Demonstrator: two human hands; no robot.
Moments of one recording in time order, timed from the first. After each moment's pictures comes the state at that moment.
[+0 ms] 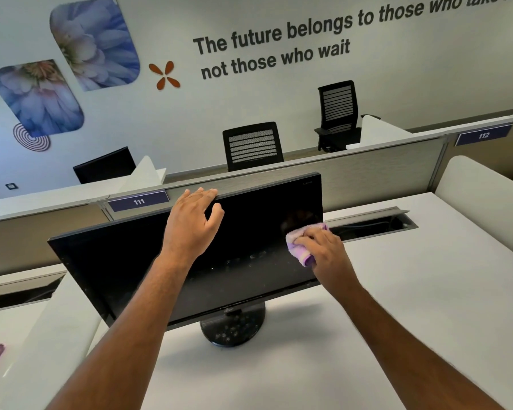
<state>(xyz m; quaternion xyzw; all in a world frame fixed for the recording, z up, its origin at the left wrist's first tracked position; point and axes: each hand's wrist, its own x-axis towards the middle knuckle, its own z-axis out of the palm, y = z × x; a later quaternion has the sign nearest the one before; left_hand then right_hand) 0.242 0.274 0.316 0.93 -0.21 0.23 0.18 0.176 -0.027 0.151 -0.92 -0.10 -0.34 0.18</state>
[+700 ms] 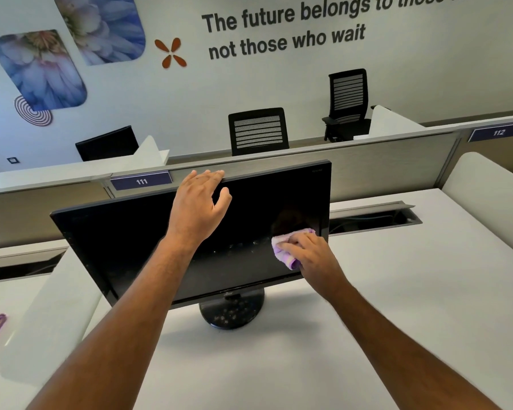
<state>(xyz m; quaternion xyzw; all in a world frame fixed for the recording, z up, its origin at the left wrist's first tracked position) 0.246 0.275 0.308 0.93 -0.21 0.26 0.15 0.175 0.001 0.130 -0.92 -0.19 -0.32 0.14</state>
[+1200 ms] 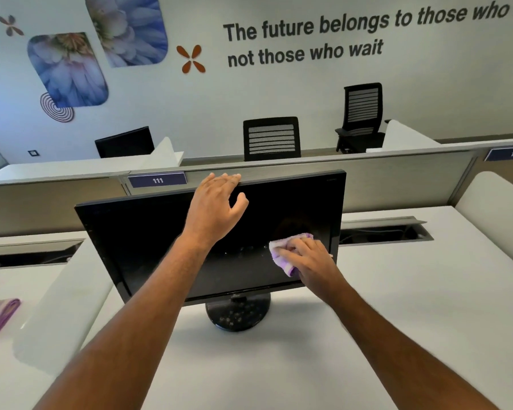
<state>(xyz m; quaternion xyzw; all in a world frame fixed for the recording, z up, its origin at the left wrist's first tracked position) 0.238 0.275 0.312 0.93 -0.21 0.26 0.16 0.182 0.017 0.148 -0.92 -0.26 -0.30 0.08</state>
